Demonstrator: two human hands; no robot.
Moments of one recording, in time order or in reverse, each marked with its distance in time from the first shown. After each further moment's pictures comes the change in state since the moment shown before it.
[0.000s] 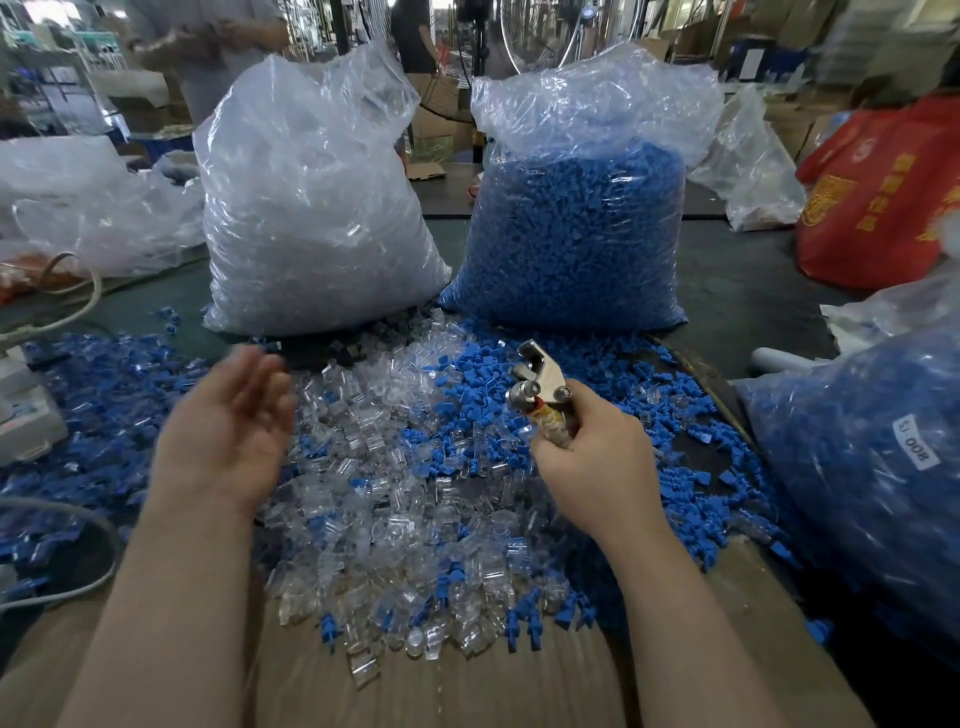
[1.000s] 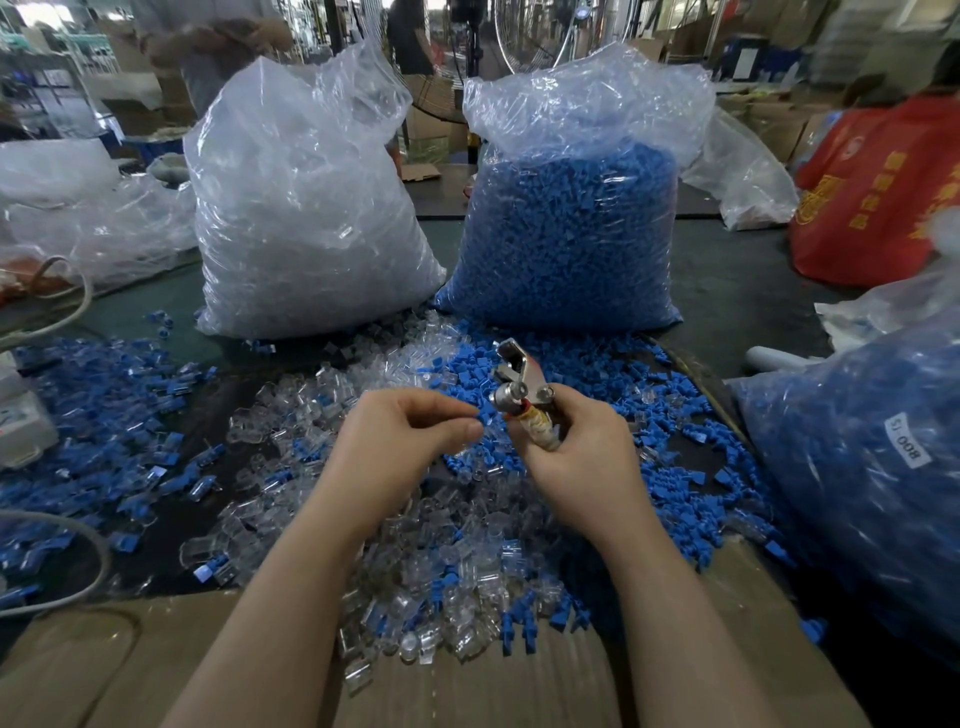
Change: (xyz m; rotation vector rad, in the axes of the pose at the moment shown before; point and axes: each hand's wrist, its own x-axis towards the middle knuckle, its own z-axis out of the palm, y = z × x) left_hand -0.049 -0.048 0.068 0.985 -0.487 0.152; right_hand 0.001 -0.003 0.002 0.164 -0.036 -0.022
